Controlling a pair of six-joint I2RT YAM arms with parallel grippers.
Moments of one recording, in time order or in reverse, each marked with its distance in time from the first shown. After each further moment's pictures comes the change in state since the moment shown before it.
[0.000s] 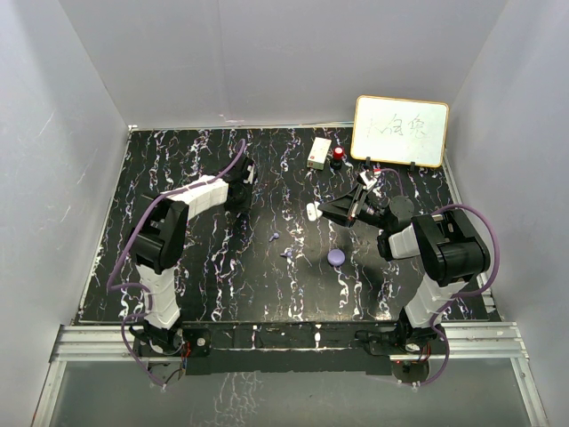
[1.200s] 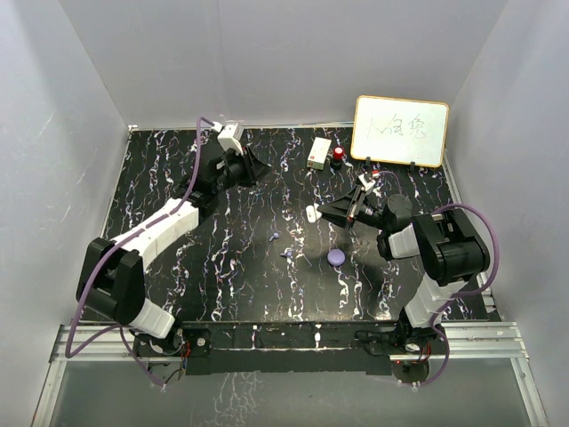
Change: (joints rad) left arm -0.001 -0.459 -0.260 0.626 0.407 -0.222; right arm 0.000 0.016 0.002 -0.063 0.002 -0.018
